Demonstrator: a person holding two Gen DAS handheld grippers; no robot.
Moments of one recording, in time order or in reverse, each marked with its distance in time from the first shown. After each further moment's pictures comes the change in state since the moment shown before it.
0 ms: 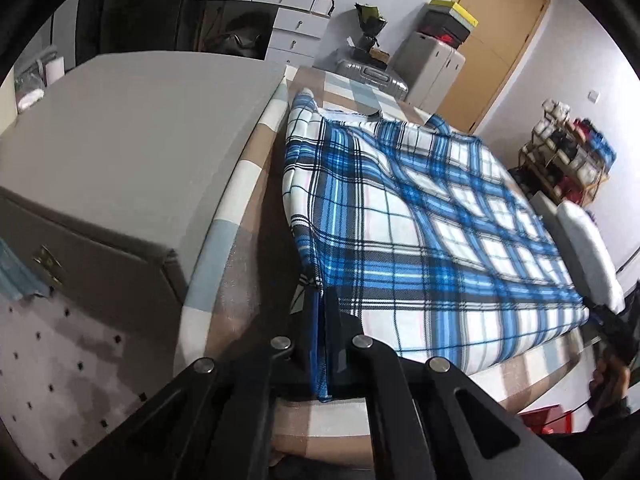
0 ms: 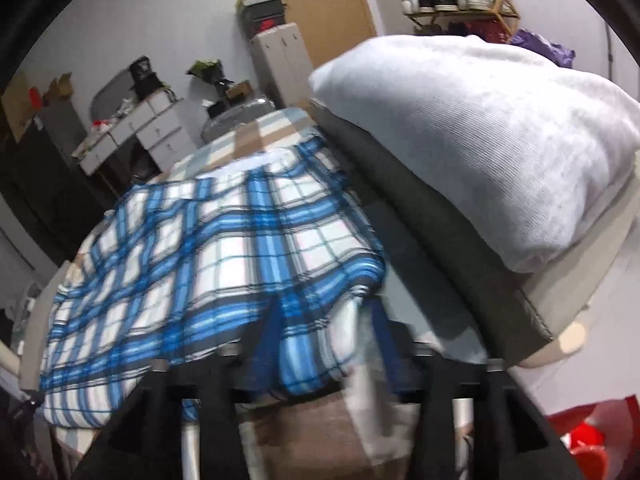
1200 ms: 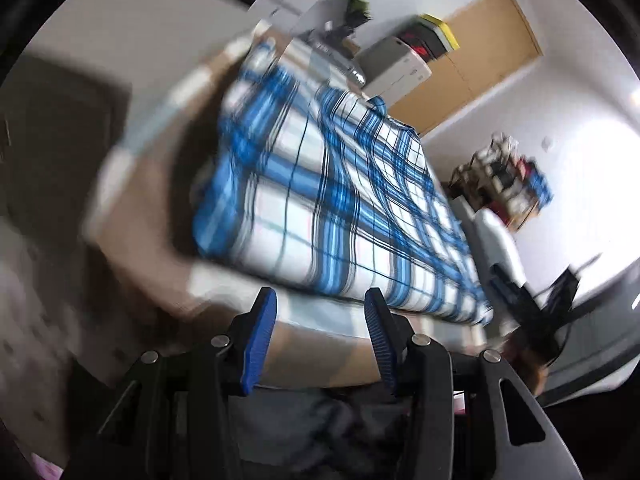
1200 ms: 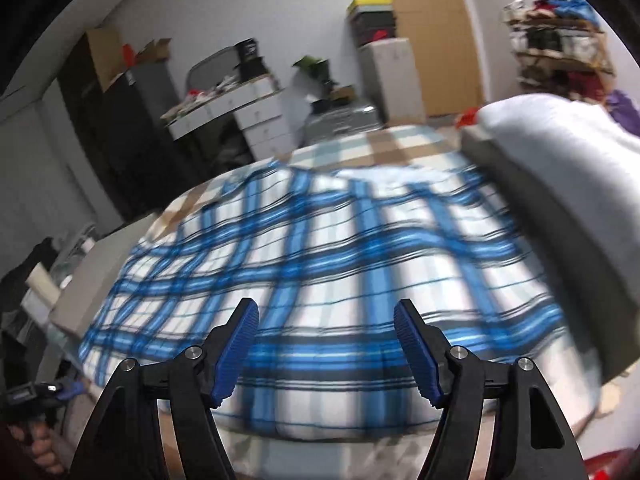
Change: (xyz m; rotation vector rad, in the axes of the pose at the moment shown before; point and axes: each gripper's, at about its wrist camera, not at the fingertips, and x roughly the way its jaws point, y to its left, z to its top) left arm -0.009 -0.009 -0.056 -0.259 0.093 -0.333; right arm -0.011 0.120 -0.030 -0.249 -0.016 0.259
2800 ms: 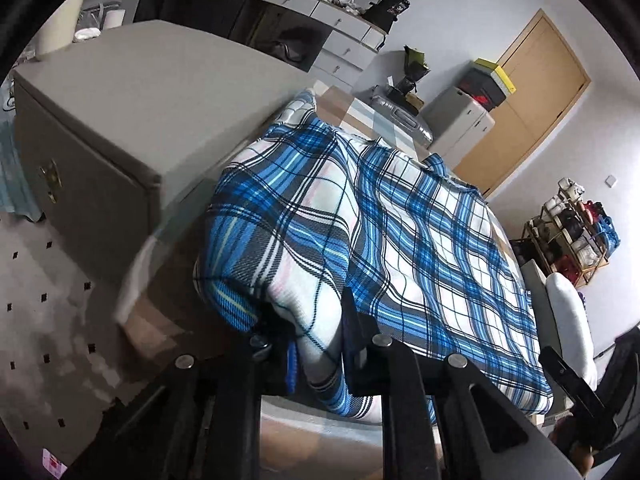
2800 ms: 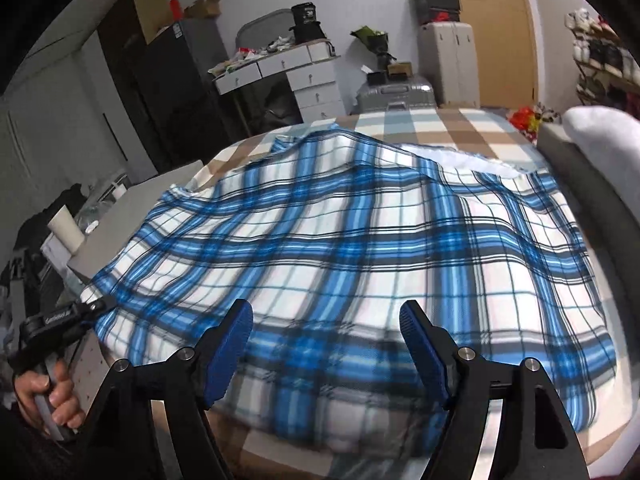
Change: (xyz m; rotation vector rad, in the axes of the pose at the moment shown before) left arm -0.004 -0.015 0.012 0.023 -0.272 0.299; right arm 0.028 0.053 -0.014 -0.130 0.113 0.080
